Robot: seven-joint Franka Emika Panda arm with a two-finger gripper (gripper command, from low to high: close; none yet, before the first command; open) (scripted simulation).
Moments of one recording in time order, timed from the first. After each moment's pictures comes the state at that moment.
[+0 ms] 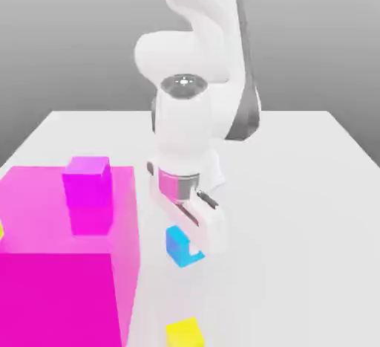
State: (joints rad) arm -0.13 0.02 0.11 -2.80 -0.03 2.81 1.77
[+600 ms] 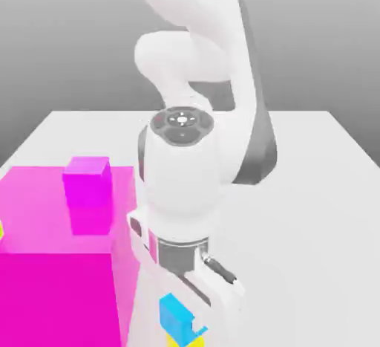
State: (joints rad) arm -0.13 0.33 0.10 -2.38 -0.08 2.70 1.70
